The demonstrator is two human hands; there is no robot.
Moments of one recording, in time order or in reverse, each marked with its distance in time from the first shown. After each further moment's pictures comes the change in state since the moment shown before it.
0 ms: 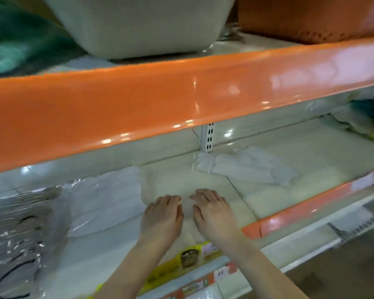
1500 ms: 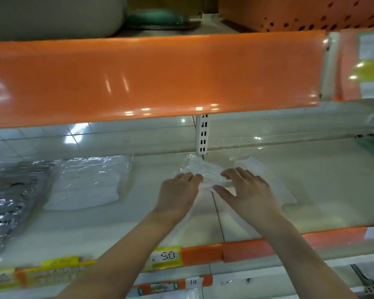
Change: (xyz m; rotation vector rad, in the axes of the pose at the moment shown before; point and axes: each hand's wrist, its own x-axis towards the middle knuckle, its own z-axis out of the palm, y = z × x) left_hand 0.100 0.120 0.026 0.179 0.034 -0.014; right_hand 0.047 0.168 -0.084 -0.045 0.044 -0.173
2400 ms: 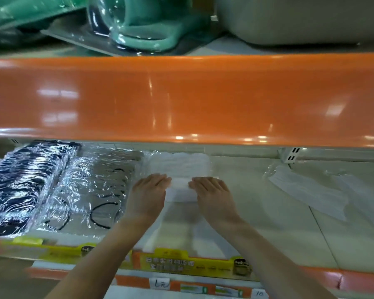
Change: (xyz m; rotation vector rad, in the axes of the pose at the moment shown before) left_hand -0.140 -0.254 -0.041 0.093 0.171 -0.215; right_hand 0.060 -0.255 0.137 0.157 -0.032 -0.308
